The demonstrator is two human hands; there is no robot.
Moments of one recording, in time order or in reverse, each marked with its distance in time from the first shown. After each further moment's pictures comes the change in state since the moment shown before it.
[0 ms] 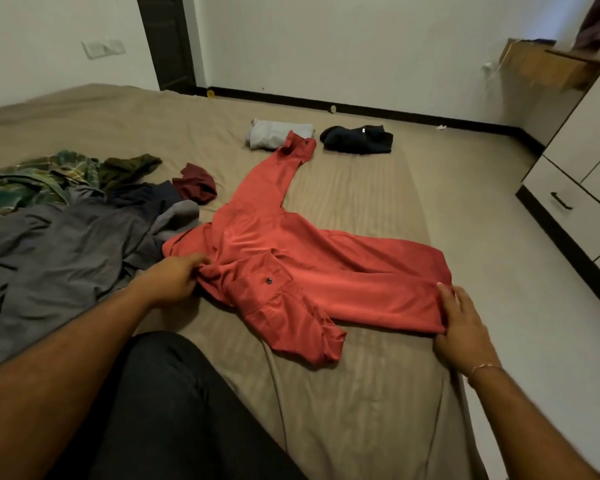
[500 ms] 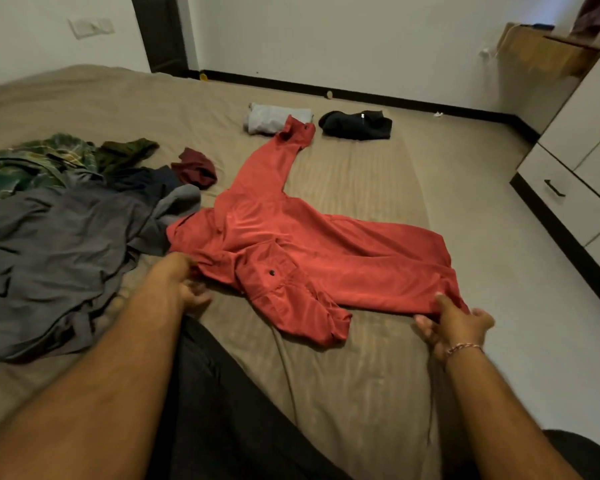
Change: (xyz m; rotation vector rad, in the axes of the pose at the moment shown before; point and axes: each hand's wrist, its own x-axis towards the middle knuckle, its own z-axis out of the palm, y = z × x) left_hand -0.024 0.034 0.016 -1.517 0.001 -0.866; right_hand -0.036 -0.063 -0.002 1.371 0.292 0.793
